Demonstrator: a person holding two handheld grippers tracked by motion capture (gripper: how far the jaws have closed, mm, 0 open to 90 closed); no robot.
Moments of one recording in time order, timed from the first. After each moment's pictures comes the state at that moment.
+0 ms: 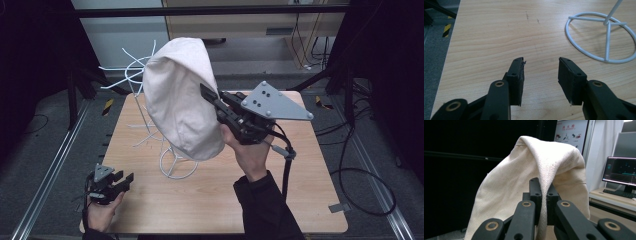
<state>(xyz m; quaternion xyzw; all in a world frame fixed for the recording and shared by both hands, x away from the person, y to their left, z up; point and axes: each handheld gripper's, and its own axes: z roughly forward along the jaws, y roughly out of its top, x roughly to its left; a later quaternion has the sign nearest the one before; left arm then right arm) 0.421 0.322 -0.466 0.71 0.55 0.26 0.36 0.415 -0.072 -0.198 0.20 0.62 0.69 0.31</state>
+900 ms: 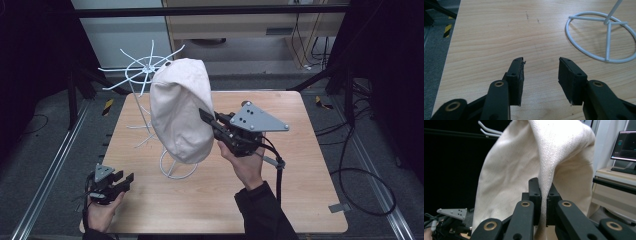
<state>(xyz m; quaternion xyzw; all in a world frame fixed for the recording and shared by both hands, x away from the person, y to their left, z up) 0.420 0.321 -0.466 0.71 0.55 0.26 0.36 0.431 -0.069 -0.257 0.22 0.67 0.65 0.28</state>
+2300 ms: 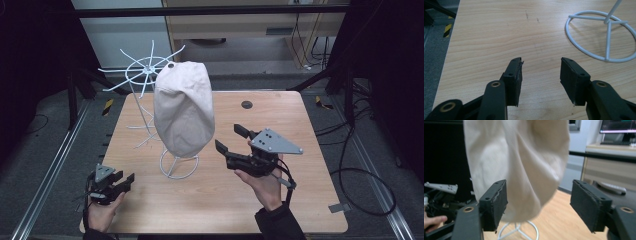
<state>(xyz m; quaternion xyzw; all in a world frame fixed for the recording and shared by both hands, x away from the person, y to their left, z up) 0.420 0.320 -0.467 0.71 0.55 0.26 0.36 0.420 -0.111 -0.323 0.30 0.68 0.62 0.26</state>
